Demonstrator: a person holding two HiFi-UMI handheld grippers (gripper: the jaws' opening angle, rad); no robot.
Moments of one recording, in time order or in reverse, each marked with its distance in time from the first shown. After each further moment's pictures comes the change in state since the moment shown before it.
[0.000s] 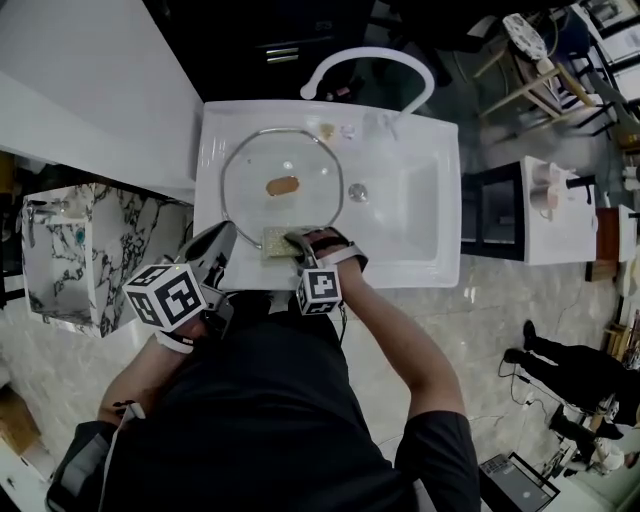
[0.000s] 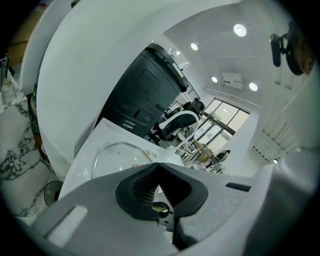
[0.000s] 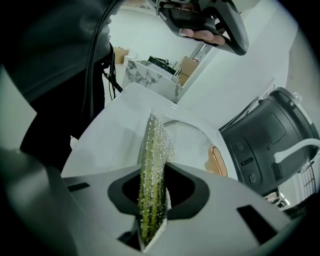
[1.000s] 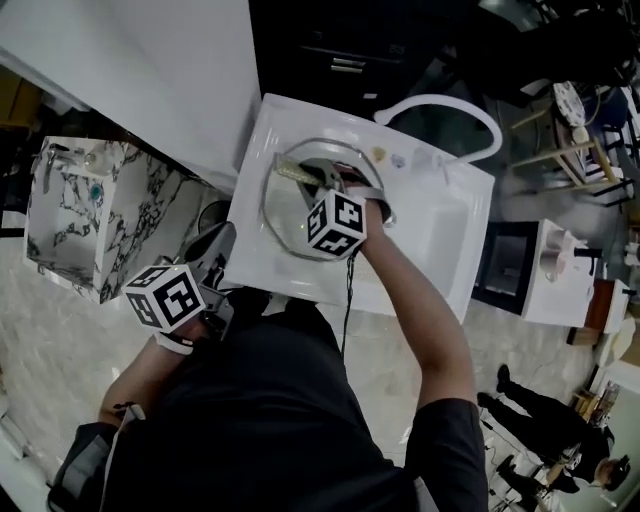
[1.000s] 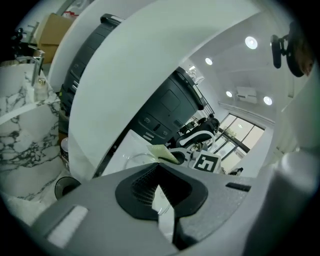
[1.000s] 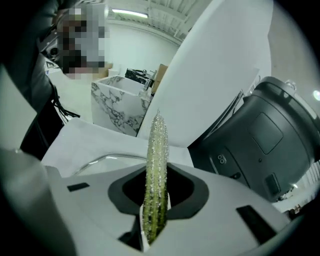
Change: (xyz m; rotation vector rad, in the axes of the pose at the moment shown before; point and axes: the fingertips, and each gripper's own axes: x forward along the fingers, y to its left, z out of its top) left arm -0.061 0.067 0.021 -0.131 -0.147 0.124; right arm 0.023 -0.191 0.074 0.153 -0.093 -0.029
